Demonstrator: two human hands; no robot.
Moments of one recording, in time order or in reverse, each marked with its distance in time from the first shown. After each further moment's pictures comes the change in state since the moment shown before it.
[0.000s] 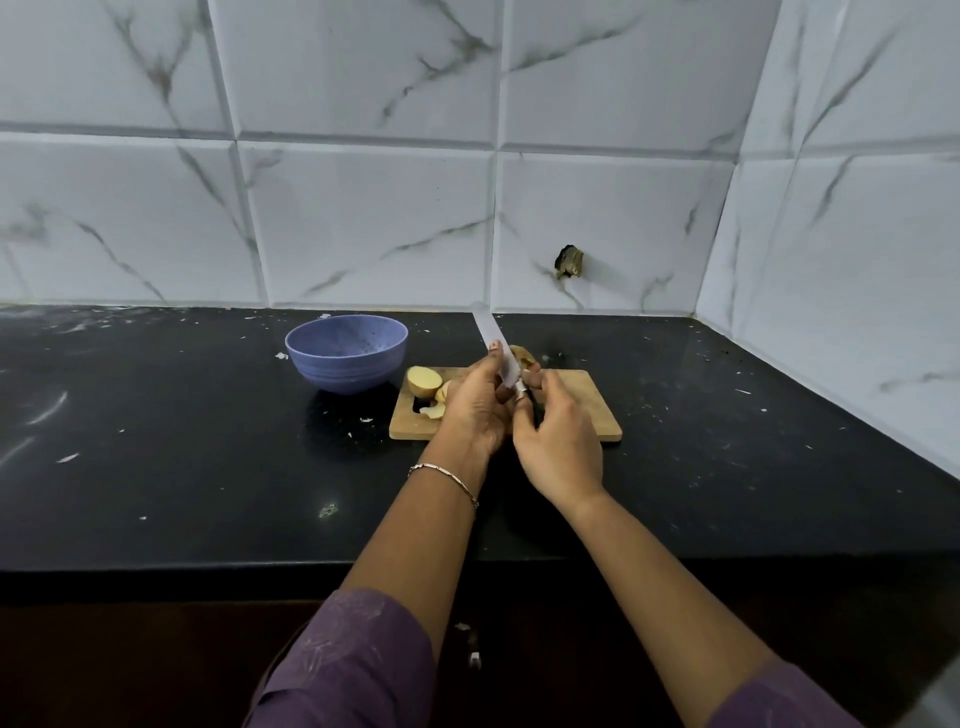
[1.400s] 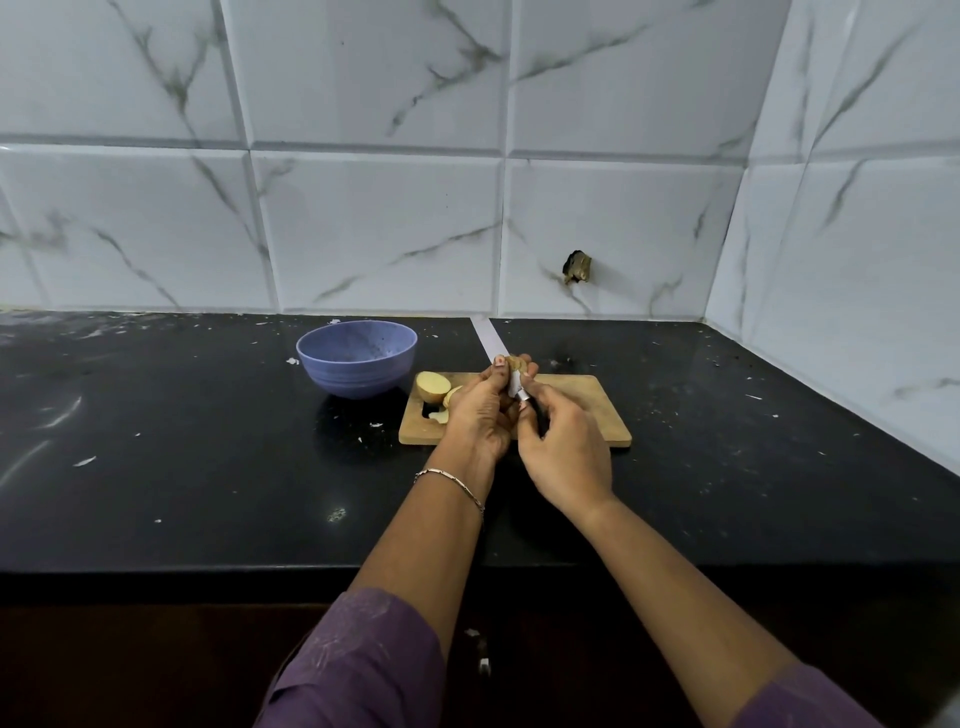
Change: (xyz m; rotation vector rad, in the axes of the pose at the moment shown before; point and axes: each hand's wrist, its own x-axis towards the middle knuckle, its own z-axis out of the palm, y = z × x) left_hand 0.003 0.000 -0.007 -0.054 -0.040 0.001; right_hand 0.001 0.005 0.004 -0.051 -0.007 -0.047
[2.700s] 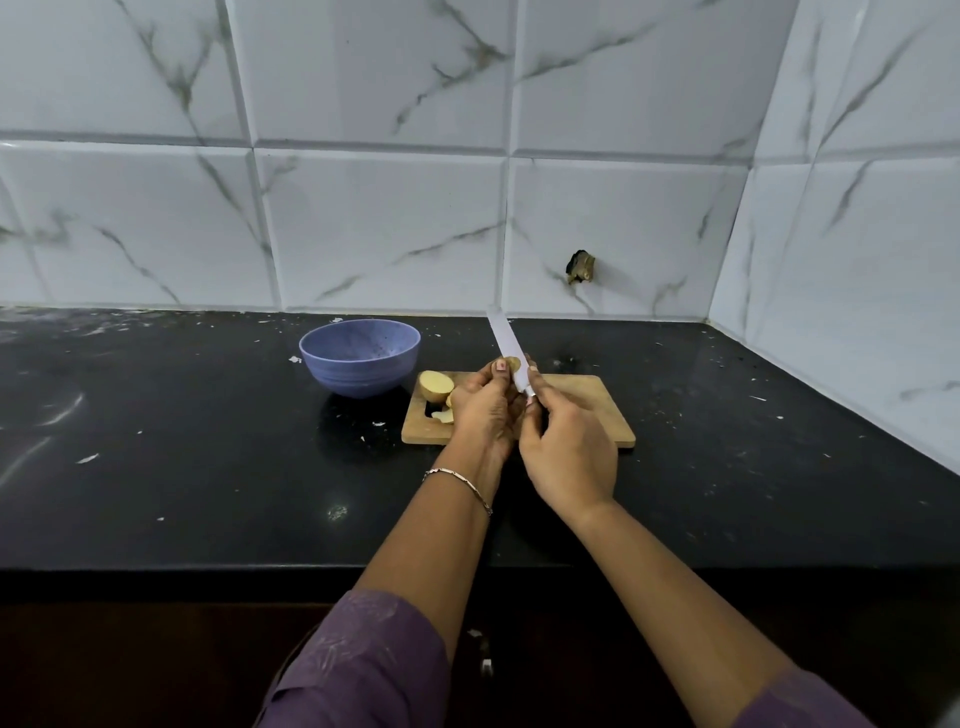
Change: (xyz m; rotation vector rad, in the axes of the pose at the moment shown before) left_hand -0.002 -0.003 0.000 0.049 0.059 0.108; right_hand -0.001 -0.005 0.005 -0.136 0.068 -0.023
